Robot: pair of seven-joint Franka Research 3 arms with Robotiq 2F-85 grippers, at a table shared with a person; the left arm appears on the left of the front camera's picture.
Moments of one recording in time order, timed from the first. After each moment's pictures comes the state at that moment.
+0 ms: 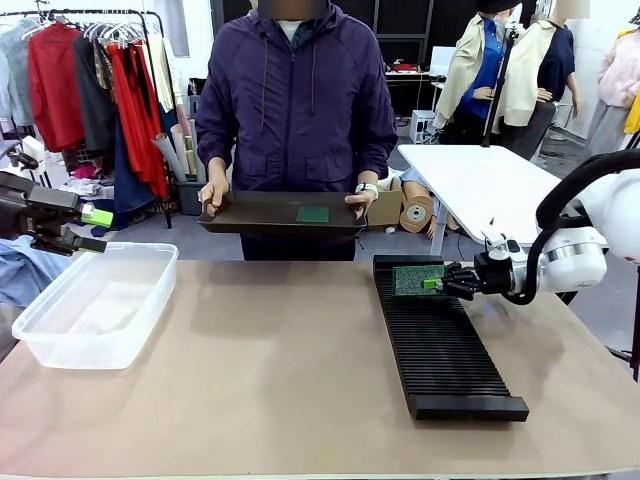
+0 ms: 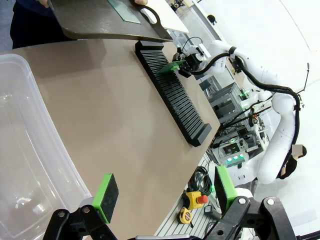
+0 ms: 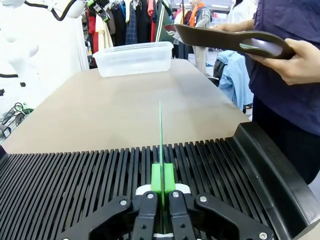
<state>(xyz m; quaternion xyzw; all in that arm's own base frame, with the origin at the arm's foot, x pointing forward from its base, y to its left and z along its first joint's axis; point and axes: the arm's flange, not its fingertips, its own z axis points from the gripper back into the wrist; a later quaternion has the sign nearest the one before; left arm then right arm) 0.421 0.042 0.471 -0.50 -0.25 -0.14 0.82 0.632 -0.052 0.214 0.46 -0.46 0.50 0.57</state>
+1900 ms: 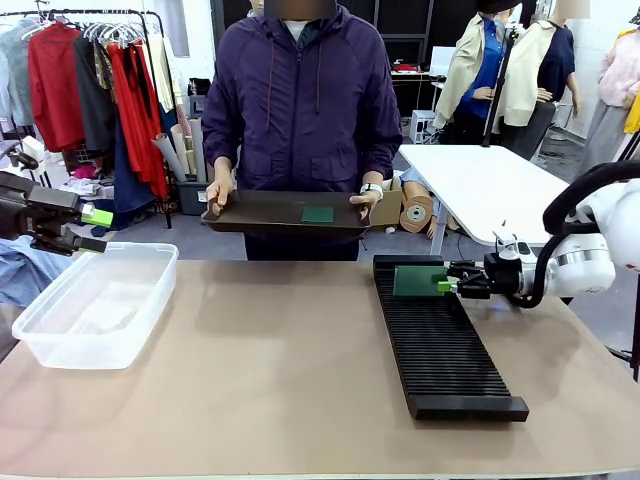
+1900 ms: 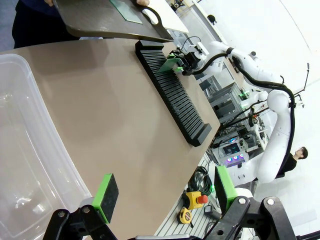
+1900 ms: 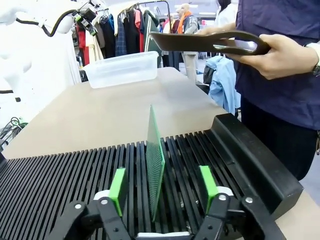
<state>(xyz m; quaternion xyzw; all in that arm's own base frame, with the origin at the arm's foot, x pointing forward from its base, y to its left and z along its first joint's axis) 0.421 0.042 0.471 -0.50 -0.25 -0.14 0.82 0.644 -0.081 0.204 0.48 -0.48 0.46 0.58</state>
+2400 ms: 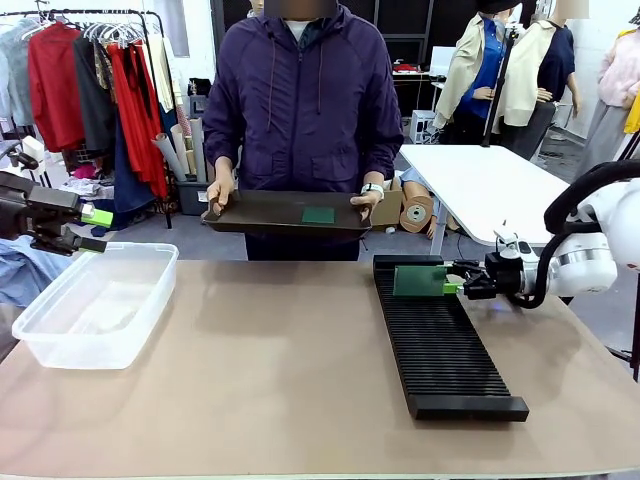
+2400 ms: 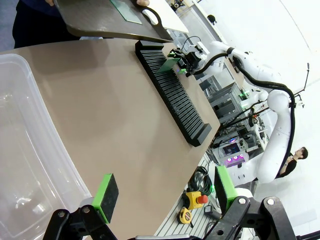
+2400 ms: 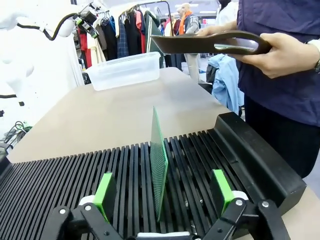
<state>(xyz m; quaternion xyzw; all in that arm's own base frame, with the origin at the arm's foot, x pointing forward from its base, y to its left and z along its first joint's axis) 0.421 0.042 0.471 -0.50 -0.25 -0.14 0.82 0.642 -0.082 0.205 0.49 -0.47 0.45 0.58</state>
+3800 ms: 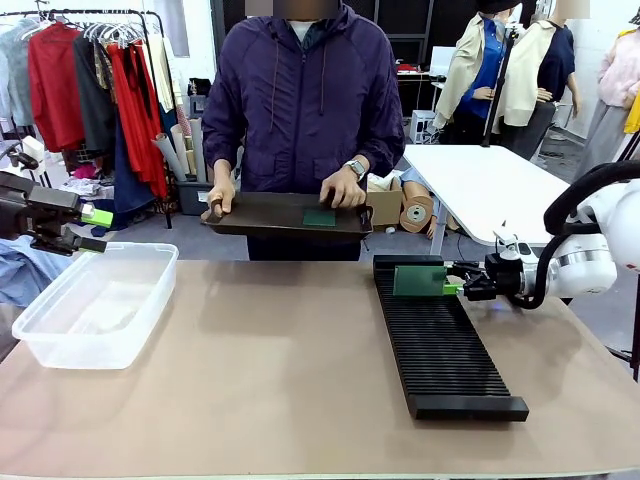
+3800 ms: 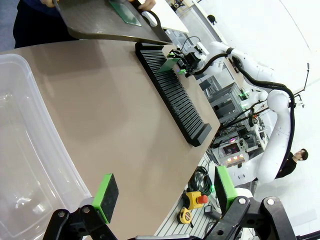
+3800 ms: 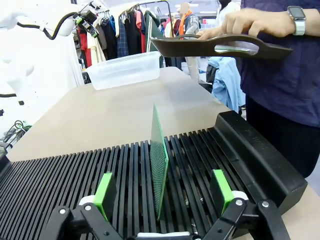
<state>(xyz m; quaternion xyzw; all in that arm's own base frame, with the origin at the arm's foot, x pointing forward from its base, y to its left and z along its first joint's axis) 0.421 0.042 0.471 -0.50 -0.25 -0.14 0.82 0.642 -0.082 0.203 0.49 -0.47 0.45 0.58</state>
